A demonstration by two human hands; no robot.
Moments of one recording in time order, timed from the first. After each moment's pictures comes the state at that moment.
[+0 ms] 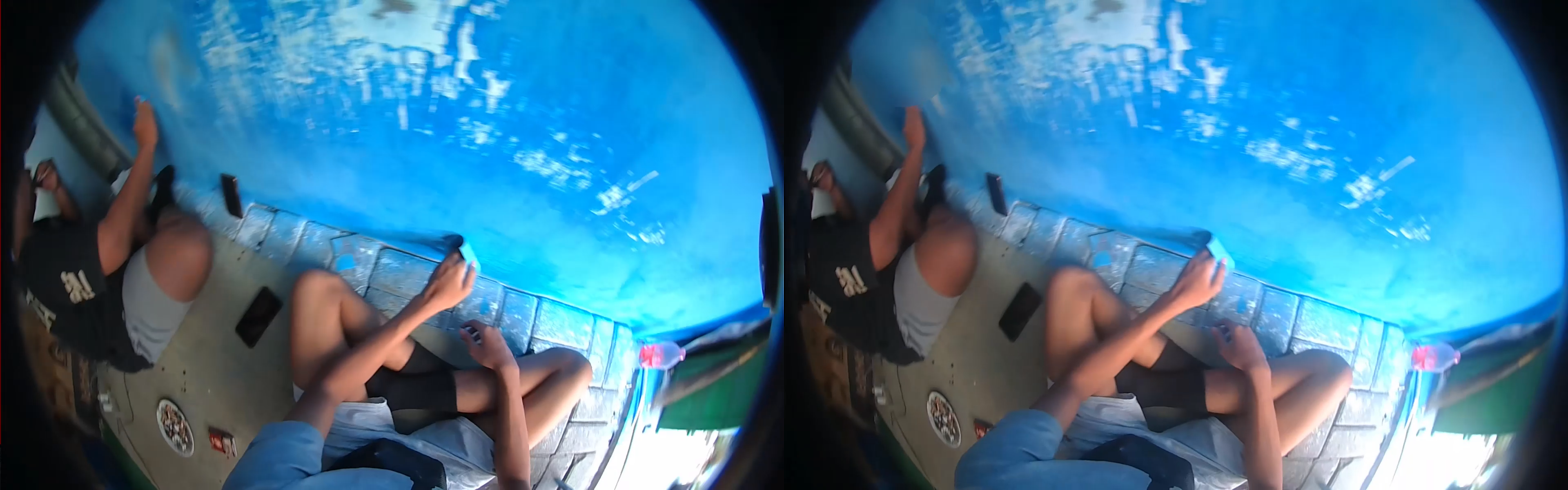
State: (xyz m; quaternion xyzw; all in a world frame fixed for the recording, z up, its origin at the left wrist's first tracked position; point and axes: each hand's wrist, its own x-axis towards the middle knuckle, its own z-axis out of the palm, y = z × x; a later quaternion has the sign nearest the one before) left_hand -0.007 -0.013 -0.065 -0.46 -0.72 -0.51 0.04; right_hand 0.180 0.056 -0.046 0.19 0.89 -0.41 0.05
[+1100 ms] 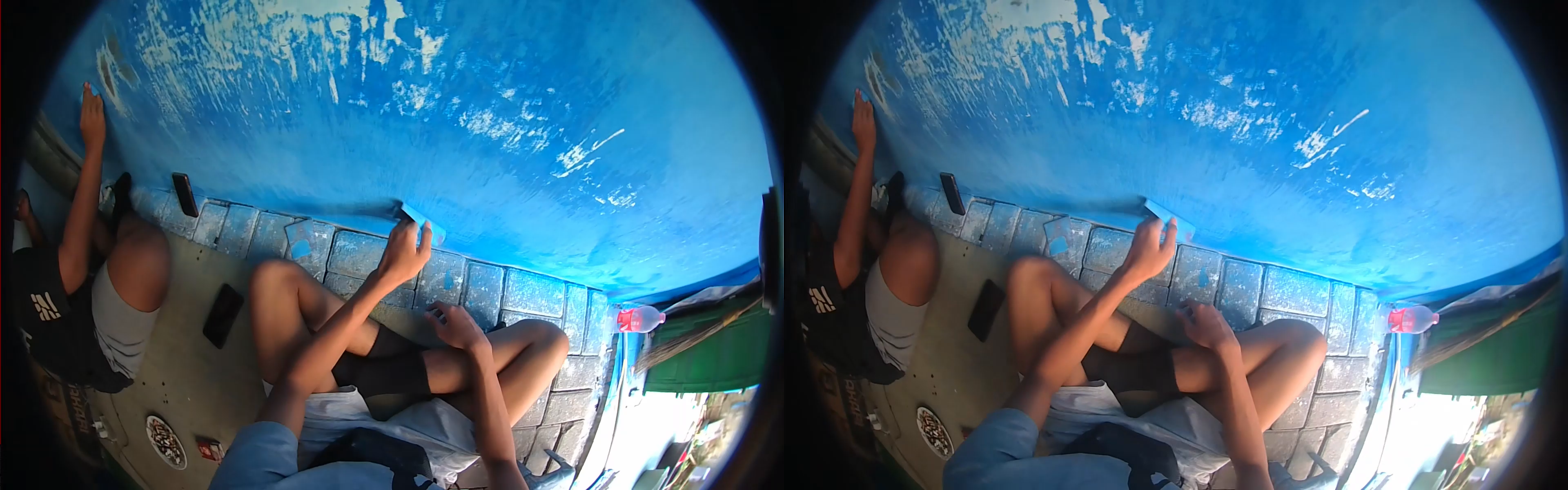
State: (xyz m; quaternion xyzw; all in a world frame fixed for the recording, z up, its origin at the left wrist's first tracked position) left_hand -0.015 -0.013 -0.034 -0.41 -0.72 -0.56 0.02; right_hand 0.187 0.056 -0.048 0.20 0.90 -0.39 0.08
